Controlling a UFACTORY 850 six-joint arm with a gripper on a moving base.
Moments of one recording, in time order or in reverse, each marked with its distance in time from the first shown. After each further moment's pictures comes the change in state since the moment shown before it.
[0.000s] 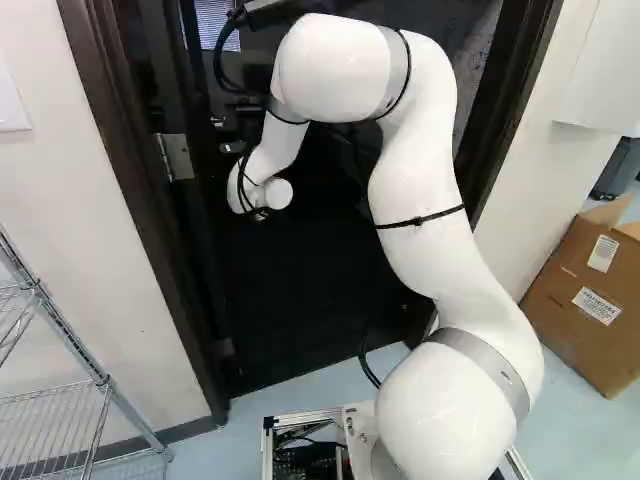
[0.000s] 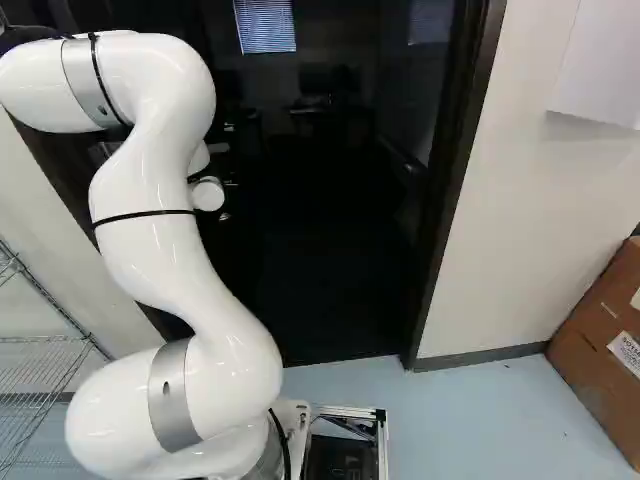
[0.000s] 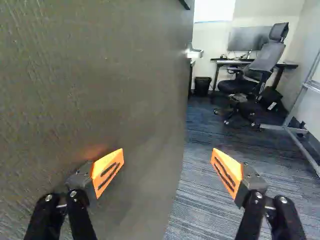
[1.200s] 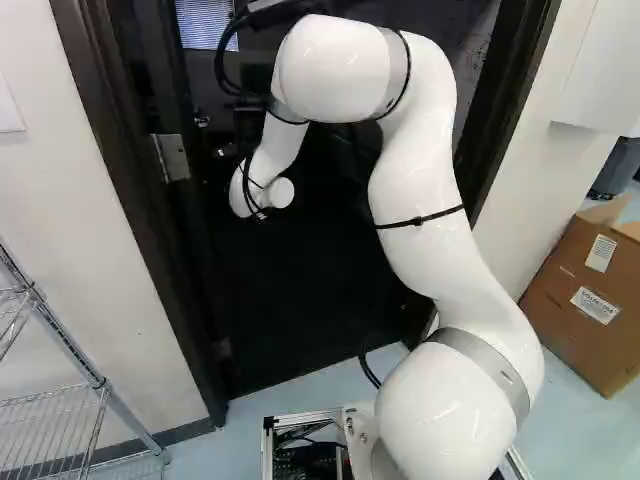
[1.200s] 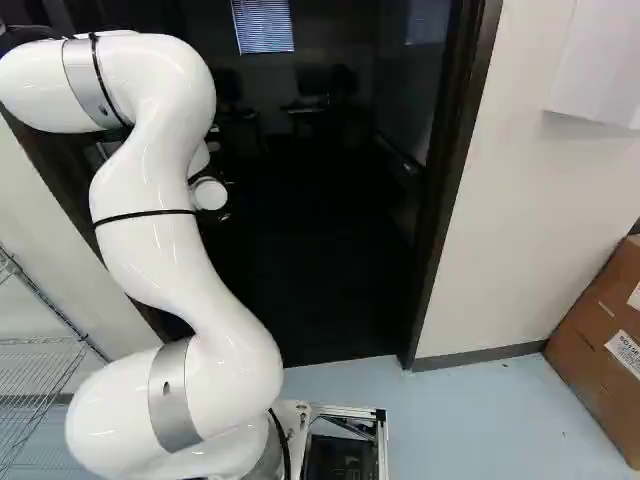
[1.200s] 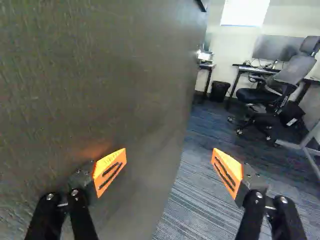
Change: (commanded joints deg) arm 0.1 -0.1 -0.1 -10.7 0.0 0.0
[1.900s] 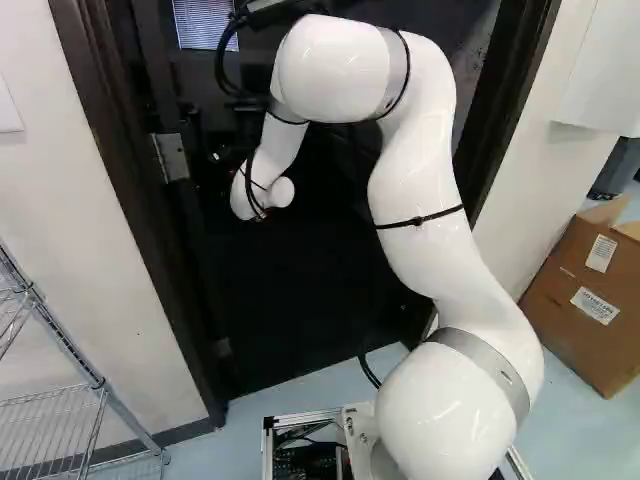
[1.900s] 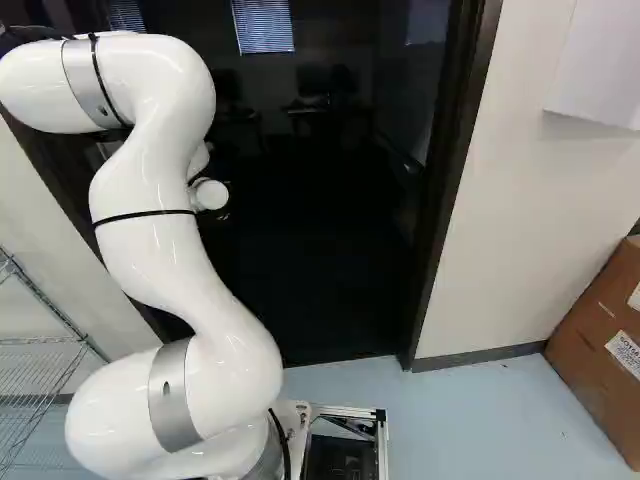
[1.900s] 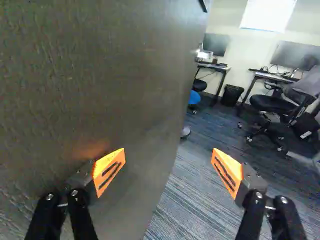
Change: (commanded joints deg) arm 0.0 0.0 0.0 -5.1 0.0 0.0
